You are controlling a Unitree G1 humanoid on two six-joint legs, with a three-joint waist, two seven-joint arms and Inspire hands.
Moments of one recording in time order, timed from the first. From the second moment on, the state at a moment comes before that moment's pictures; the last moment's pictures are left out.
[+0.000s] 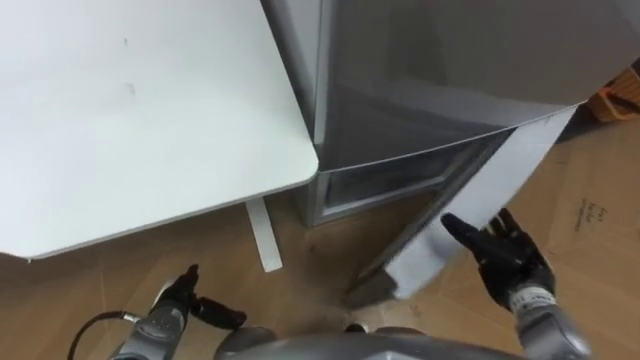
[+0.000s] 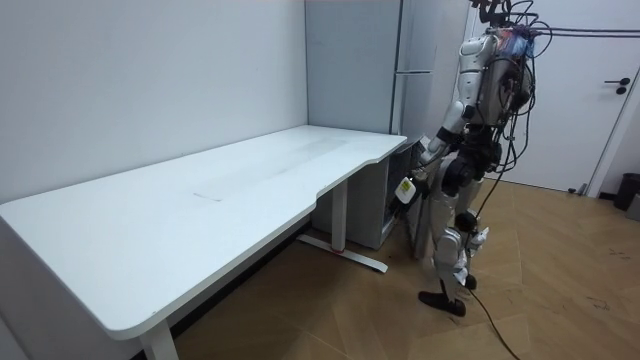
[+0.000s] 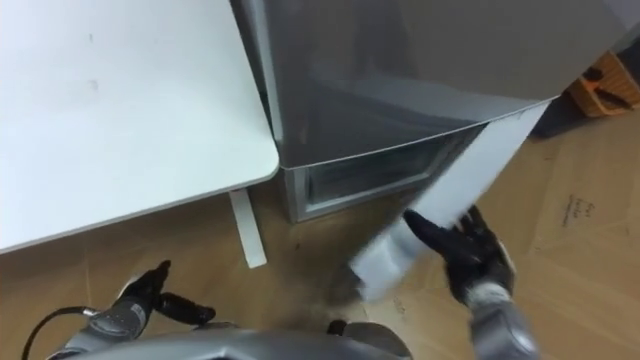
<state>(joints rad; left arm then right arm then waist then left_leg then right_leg) 0.04 0.27 -0.27 1.05 0.06 0.03 0.03 0.27 -0.29 0.25 0.41 1.04 -0.12 0.05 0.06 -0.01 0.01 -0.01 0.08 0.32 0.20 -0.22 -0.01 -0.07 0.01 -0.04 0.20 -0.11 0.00</state>
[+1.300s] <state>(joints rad) 0.13 0.23 -0.14 1.04 -0.12 0.02 0.02 0.12 -0.28 0.31 0.95 0.61 0.06 0.39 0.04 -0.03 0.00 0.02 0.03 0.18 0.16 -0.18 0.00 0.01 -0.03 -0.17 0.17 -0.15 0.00</state>
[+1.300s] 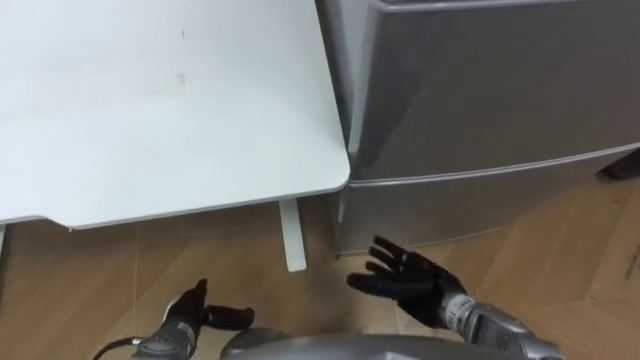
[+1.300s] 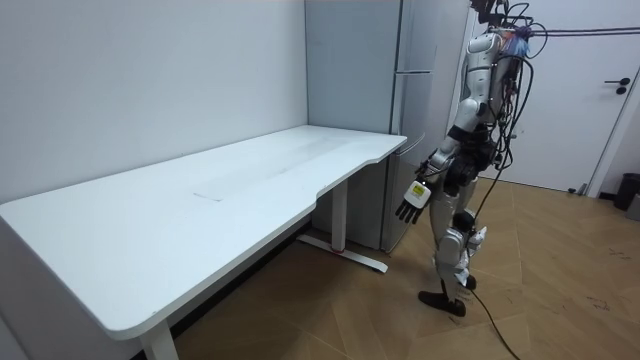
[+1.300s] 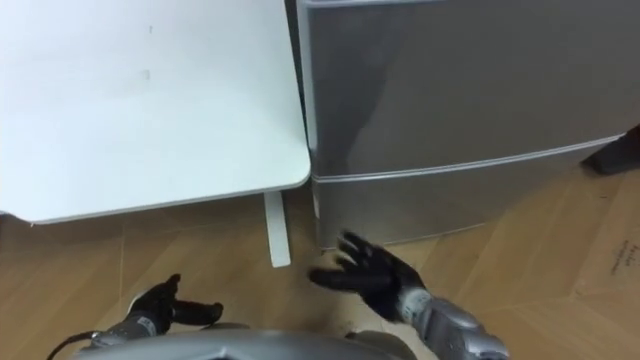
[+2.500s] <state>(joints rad) 0.23 0.20 0.07 1.08 0.26 0.17 0.01 0.10 -0.24 0.04 1.31 0.54 0.11 0.23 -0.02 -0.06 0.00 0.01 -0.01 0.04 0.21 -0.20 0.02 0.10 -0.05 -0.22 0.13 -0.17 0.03</state>
